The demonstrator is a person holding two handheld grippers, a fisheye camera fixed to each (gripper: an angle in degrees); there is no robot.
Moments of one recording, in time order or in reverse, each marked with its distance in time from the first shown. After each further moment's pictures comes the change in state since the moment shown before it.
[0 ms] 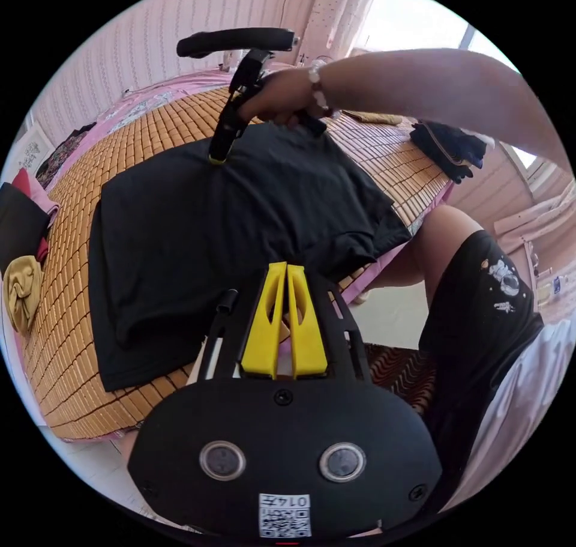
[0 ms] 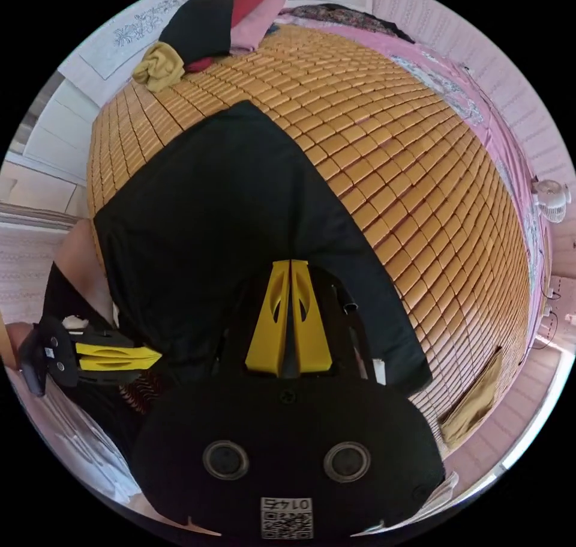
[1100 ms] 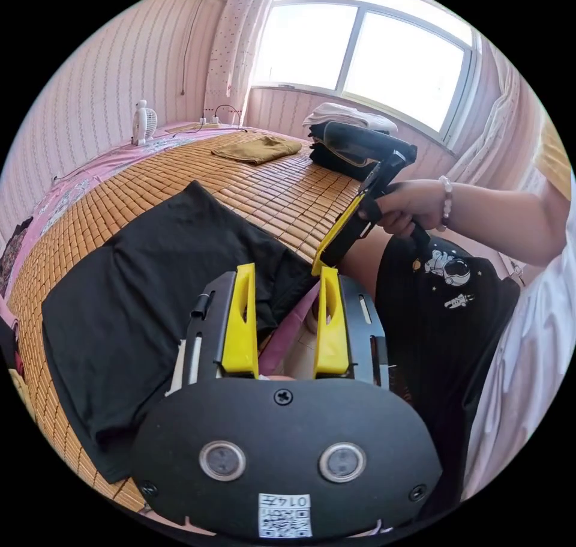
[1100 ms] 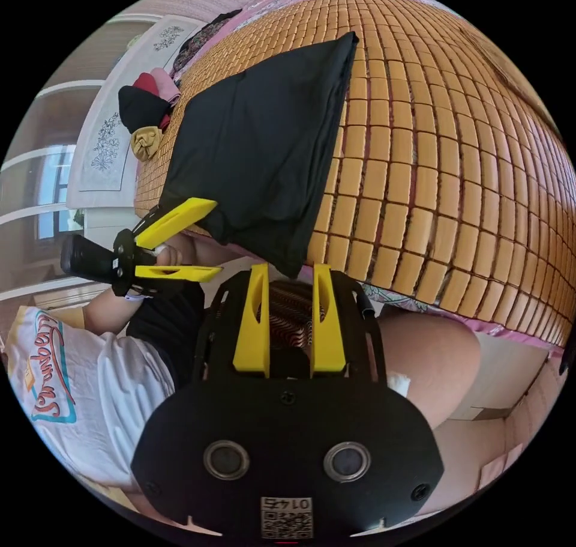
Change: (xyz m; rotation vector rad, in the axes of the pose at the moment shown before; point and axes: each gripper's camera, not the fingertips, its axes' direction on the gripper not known) left arm 0.079 -0.009 0.037 0.204 0.226 0.335; right arm 0.037 0.372 0.037 0.124 -0.551 0.693
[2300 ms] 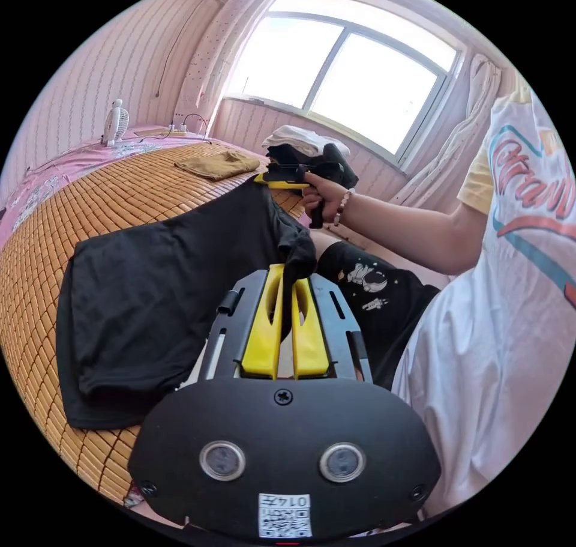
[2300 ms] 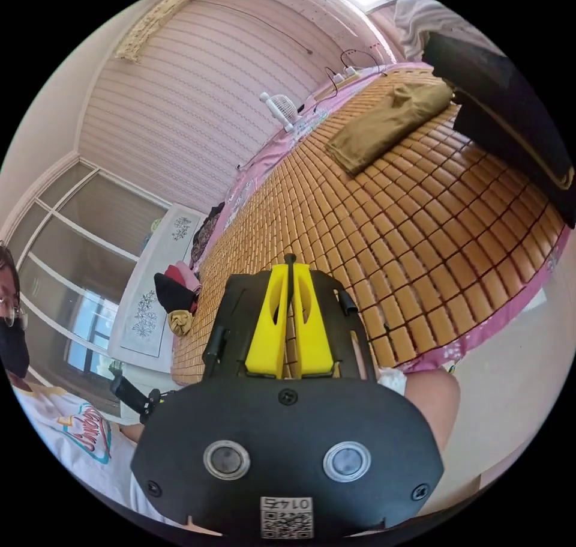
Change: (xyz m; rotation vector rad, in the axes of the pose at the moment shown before) left arm -0.010 -0.007 -0.038 0.135 0.262 -0.041; right arm 0.105 0.144 -0.113 0.900 -0.112 0.242
